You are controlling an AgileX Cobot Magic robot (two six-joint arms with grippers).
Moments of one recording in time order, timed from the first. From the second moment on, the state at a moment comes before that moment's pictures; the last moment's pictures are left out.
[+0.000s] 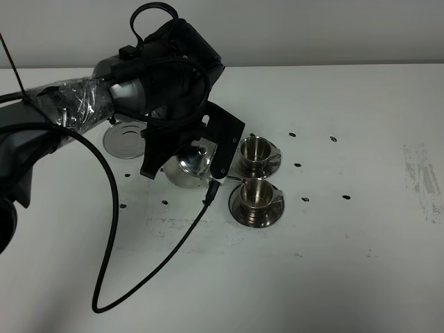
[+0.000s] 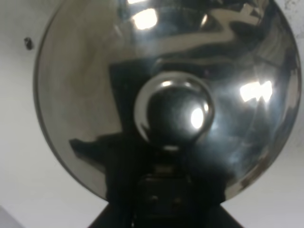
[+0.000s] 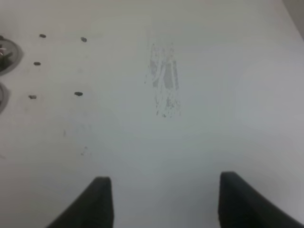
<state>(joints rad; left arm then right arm) -0.66 2.13 -1.74 0.44 1.10 1.16 -0.05 0.06 -0.52 0.04 1.11 -0.07</state>
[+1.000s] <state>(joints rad) -0.74 2.13 -1.74 0.61 1.11 1.13 -0.05 0.06 -0.52 0.04 1.11 -0.07</state>
